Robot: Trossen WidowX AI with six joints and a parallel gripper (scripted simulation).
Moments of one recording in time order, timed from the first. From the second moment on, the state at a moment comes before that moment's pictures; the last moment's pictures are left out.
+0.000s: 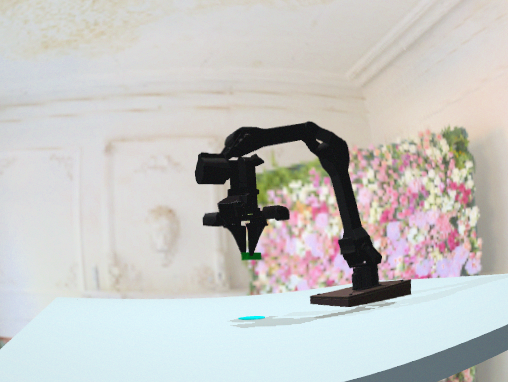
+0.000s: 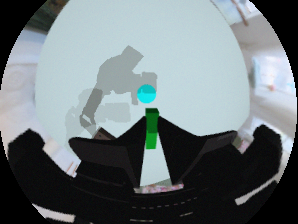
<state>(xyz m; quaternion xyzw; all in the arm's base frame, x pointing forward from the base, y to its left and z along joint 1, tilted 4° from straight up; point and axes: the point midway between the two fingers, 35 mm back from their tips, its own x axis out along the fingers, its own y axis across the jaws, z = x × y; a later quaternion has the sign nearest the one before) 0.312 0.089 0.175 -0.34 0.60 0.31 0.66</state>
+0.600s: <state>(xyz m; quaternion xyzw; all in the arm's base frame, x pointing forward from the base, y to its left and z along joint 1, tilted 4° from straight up) 0.324 0.101 0.168 -0.32 0.57 0.32 0.69</state>
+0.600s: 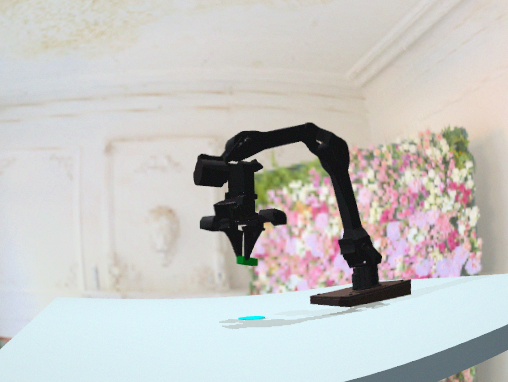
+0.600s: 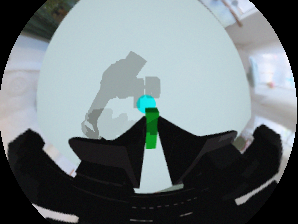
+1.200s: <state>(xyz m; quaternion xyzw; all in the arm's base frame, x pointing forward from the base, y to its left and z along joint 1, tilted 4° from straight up) 0.339 0.105 0.157 -0.27 0.54 0.32 0.73</state>
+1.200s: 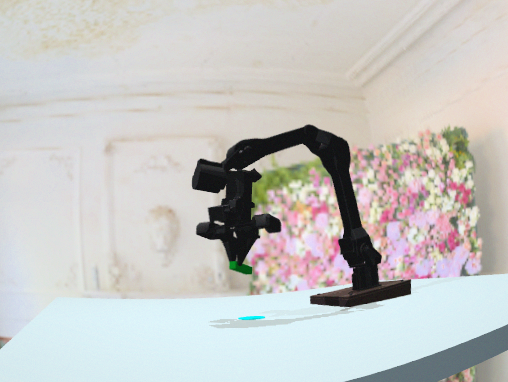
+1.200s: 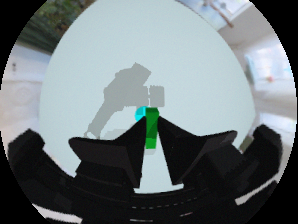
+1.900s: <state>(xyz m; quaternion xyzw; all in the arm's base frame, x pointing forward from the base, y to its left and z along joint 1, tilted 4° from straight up) 0.356 0.106 0.147 -0.22 0.49 0.33 0.78</state>
